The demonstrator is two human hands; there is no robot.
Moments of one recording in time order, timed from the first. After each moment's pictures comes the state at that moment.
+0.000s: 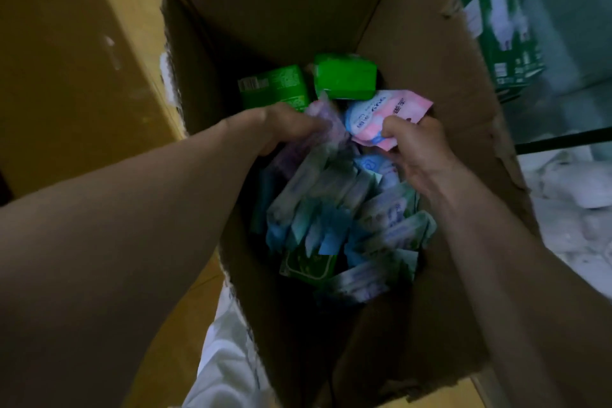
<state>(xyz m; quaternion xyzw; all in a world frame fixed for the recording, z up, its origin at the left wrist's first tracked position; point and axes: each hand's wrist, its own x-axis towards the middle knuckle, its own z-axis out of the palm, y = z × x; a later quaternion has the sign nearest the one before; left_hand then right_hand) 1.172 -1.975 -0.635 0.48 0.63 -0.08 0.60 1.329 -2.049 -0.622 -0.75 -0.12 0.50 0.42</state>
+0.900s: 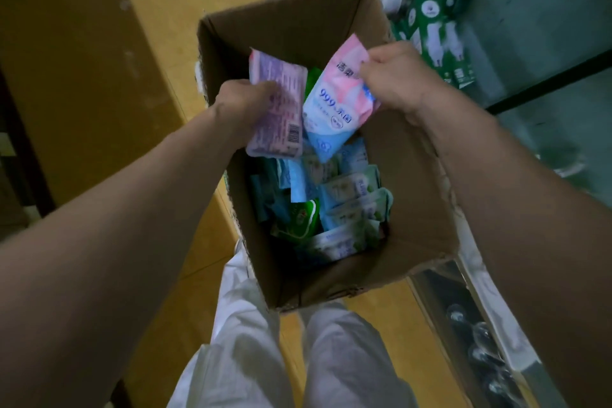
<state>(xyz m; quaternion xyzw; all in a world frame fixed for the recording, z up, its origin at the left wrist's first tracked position) 1.146 -2.017 -0.506 0.33 0.73 0.15 0.58 1.336 -2.035 -0.485 -0.75 -0.50 0.40 0.19</state>
